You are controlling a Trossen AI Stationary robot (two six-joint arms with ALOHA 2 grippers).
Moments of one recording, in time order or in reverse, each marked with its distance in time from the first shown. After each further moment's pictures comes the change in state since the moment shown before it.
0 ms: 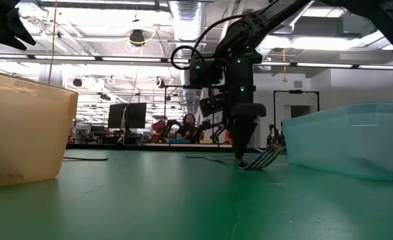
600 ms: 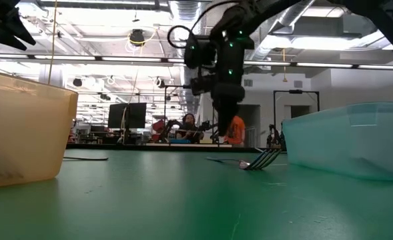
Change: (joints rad) left arm 0.000 0.000 0.000 0.000 -0.001 -0.010; right arm -0.018 -0.041 0.150 -0.056 0.000 0.067
